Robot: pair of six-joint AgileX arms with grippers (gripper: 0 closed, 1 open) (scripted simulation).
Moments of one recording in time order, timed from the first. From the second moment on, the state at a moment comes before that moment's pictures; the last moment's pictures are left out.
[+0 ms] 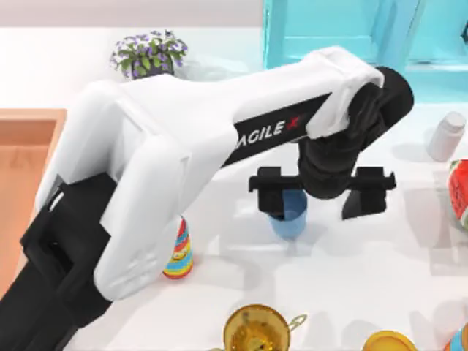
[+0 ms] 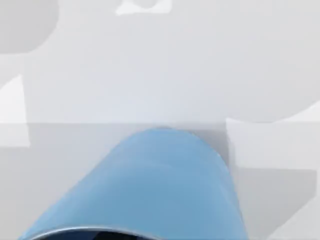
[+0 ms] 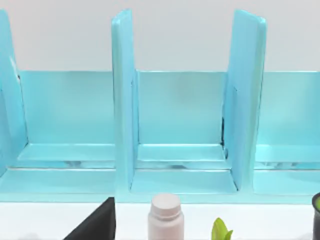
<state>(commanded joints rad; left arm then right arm) -0.88 2.49 2.15 -1.16 -0.07 -0.84 0.00 0.00 0.00 0.00 0.00 0.00</state>
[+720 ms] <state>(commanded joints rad) -0.88 2.49 2.15 -1.16 -0.07 -0.84 0.00 0.00 0.00 0.00 0.00 0.00</state>
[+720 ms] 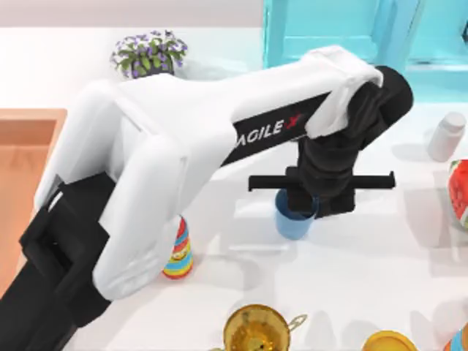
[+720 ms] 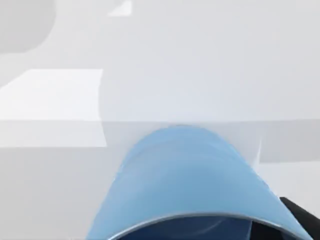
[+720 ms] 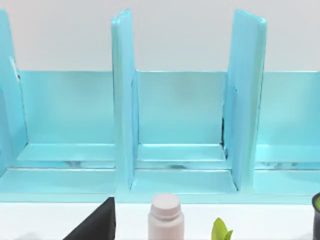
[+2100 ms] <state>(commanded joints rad) 0.10 1.78 1.59 -1.29 0.00 0.12 0.00 0.00 0.00 0.00 0.00 0.00</state>
